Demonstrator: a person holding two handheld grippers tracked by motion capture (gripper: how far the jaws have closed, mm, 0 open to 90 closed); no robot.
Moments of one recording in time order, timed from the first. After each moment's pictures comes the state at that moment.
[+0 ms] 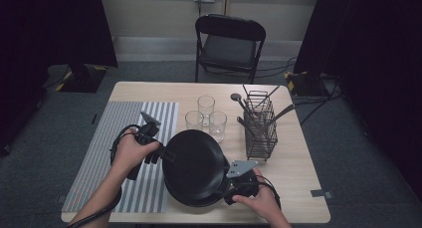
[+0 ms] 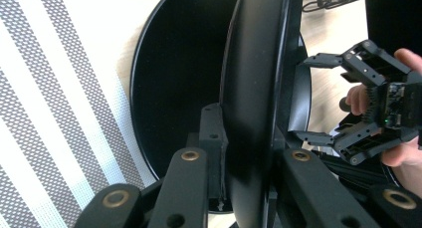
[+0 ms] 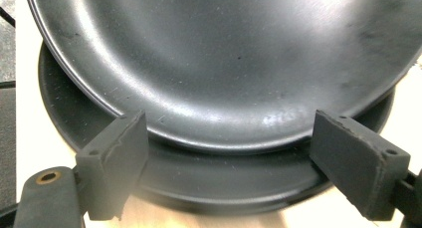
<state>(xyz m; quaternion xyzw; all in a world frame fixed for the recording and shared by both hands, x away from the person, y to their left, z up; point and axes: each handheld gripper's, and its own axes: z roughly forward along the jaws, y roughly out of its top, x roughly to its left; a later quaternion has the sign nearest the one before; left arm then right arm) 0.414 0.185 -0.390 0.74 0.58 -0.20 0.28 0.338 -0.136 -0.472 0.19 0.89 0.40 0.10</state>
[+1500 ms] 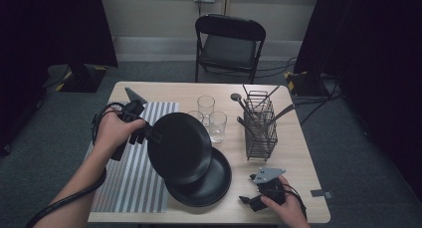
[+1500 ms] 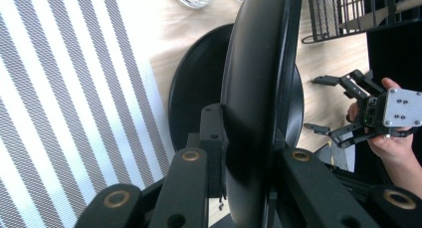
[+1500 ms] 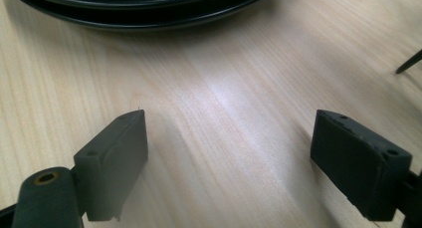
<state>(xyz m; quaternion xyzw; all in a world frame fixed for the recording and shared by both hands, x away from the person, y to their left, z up) 0.433 0.220 -0.324 0.73 0.61 -0.16 0.27 0.326 -0.210 -0.495 0.25 0.89 0.36 0.11</state>
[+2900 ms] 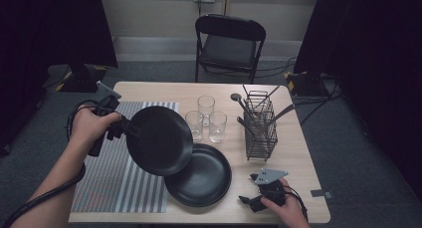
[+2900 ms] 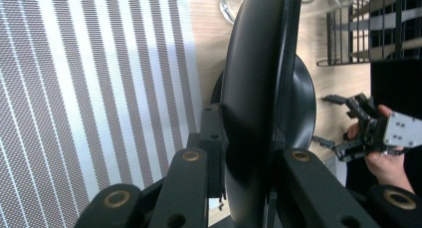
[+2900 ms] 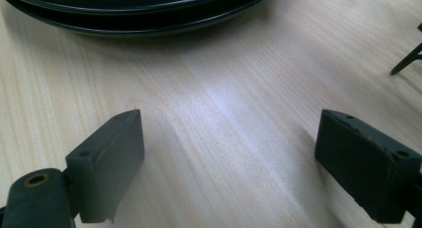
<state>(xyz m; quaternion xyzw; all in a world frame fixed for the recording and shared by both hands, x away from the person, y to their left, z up) 0.433 0.277 -0.315 0.69 0.65 -0.15 0.27 0.323 -0.212 -0.500 0.26 0.88 0.38 0.11</state>
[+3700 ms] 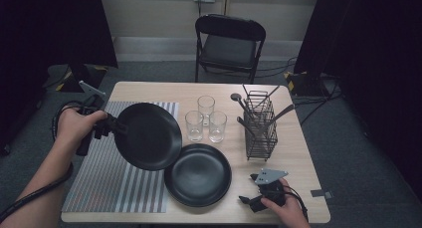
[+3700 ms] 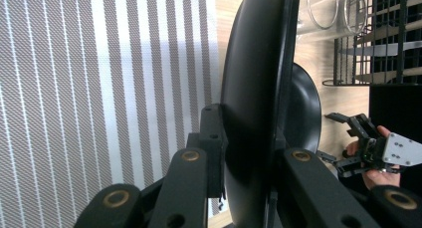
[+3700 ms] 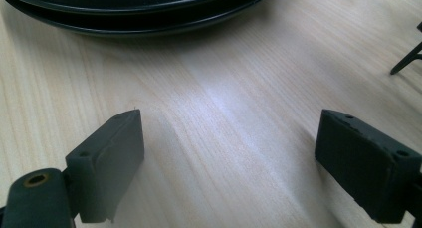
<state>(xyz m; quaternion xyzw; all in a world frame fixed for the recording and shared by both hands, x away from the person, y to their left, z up) 0.433 0.312 -0.317 0.67 0.68 -0.14 0.28 0.322 -0.212 -0.500 0.26 0.88 0.38 0.11</state>
